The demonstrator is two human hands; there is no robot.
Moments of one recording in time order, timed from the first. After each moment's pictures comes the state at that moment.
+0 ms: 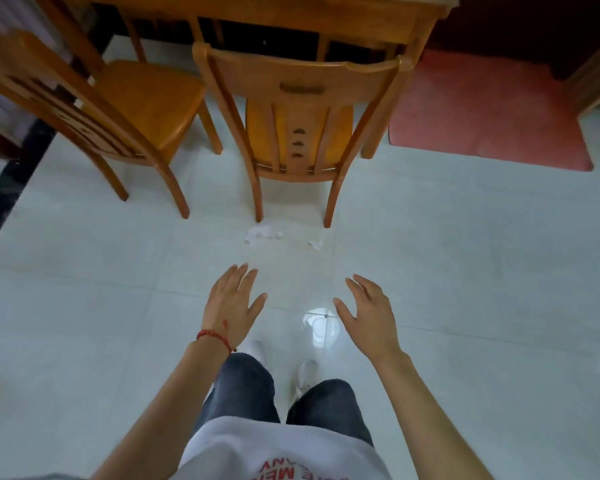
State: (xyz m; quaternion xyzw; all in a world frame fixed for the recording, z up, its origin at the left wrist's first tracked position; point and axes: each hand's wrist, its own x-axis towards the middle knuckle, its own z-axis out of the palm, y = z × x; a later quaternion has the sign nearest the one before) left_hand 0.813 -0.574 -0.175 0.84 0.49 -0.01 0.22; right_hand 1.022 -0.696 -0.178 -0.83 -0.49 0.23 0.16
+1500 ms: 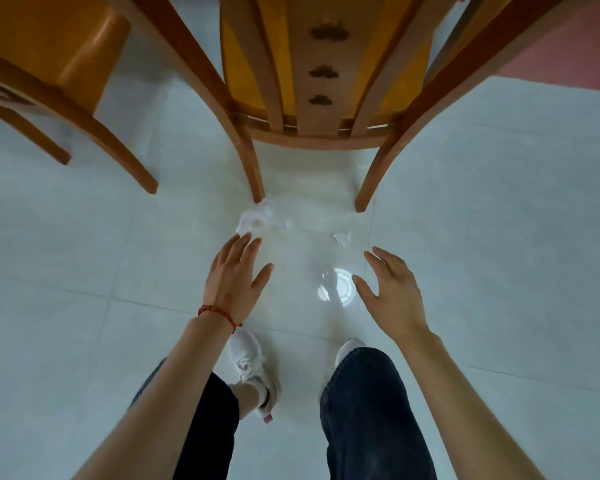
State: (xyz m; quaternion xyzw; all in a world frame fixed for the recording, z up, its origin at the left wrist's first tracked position) left_hand 0.924 -0.348 -0.479 0.82 0.52 -0.03 0.24; right_hand 1.142 -0.469 -0.483 -0.82 -0.50 0.26 0.13
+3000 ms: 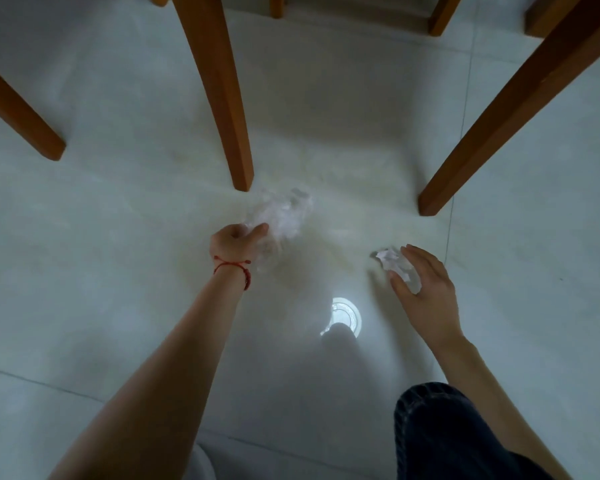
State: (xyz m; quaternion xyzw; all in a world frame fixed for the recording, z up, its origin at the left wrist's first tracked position) left_hand 0.963 -0.229 -0.907 0.45 0.74 0.20 0.45; right_hand 1.192 -0.400 -0.891 -0.81 -0.47 0.21 0.26
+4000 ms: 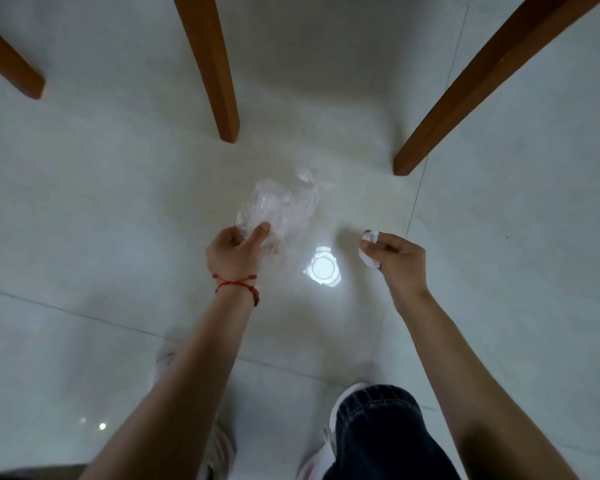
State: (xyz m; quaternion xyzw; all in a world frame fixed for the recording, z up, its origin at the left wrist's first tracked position) left_hand 0.974 -0.327 -0.825 0.39 0.78 0.25 0.42; right_hand 1.170 -0.403 -0.807 -0.76 -0.12 0.50 0.40
